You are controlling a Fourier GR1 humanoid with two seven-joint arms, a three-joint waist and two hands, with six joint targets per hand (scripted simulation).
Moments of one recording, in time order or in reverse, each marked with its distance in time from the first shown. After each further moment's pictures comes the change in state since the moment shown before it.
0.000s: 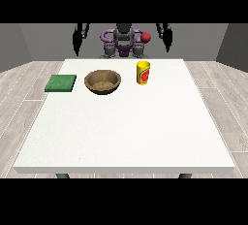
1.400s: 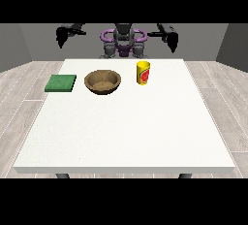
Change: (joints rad) left arm -0.157 0.033 0.156 0.069 0.117 -0.053 -0.176; right arm -0.080 -0.117 -0.212 -0.050 -0.188 0.239 -0.133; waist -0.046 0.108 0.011
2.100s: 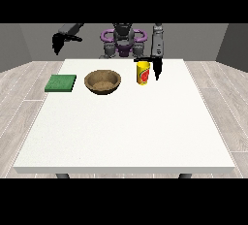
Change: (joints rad) left arm -0.151 -0.083 0.001 0.469 -0.077 0.150 -0.428; right arm -0.080 -0.021 -0.018 0.061 -0.003 0.060 -0.082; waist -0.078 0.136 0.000
